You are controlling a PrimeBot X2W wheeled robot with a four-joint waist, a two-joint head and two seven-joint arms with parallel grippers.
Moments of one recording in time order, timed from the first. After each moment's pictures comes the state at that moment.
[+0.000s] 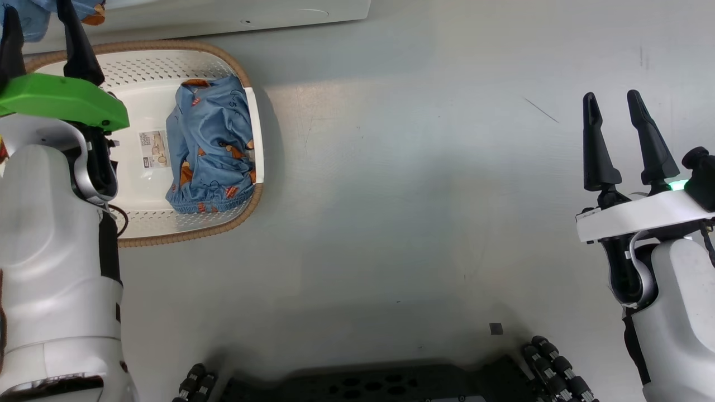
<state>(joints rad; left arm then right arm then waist) -0.64 0.07 0.13 0.51 -0.31 -0.03 -0.18 -0.21 -0.18 0.15 0.15 0.43 0.12 -0.25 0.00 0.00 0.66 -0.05</state>
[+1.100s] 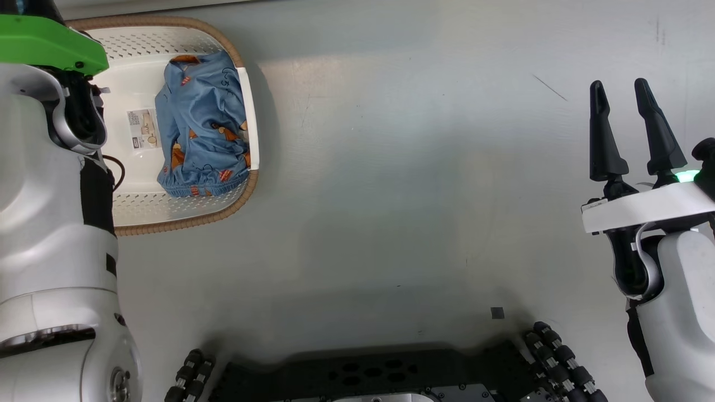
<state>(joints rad) -0.82 0.05 0.19 0.67 -0.43 -0.08 -0.19 -0.23 -0.18 0.14 0.14 0.44 0.12 -0.25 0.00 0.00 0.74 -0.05</state>
